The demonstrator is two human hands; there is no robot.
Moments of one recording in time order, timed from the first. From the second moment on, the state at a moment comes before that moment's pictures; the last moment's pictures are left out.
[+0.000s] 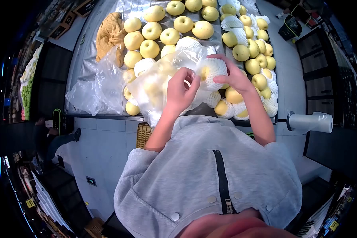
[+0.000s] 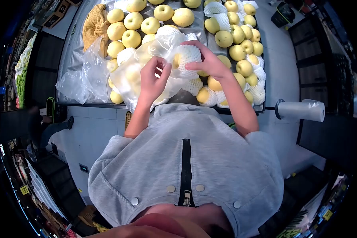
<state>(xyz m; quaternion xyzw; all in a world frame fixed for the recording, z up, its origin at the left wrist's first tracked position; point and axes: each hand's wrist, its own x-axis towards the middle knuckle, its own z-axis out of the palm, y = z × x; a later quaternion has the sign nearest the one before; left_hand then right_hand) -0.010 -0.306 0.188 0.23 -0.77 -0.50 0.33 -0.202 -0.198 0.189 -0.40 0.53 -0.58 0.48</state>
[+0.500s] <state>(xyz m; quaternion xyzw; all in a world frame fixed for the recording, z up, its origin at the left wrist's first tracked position) 0.000 -0.255 0.211 0.02 -0.85 -0.37 0.37 -0.095 -0.320 0.166 -0.23 0.23 -0.55 0.77</state>
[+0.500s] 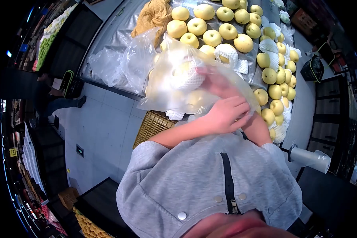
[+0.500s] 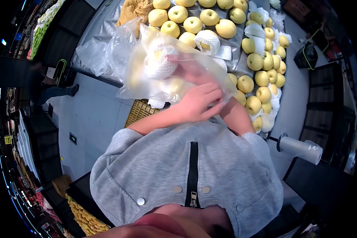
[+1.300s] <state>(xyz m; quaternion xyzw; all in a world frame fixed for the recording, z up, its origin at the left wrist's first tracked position) -0.020 -0.210 0.178 0.13 -0.56 -0.74 0.34 -0.122 -0.281 0.100 -0.85 0.44 -0.28 -0.09</state>
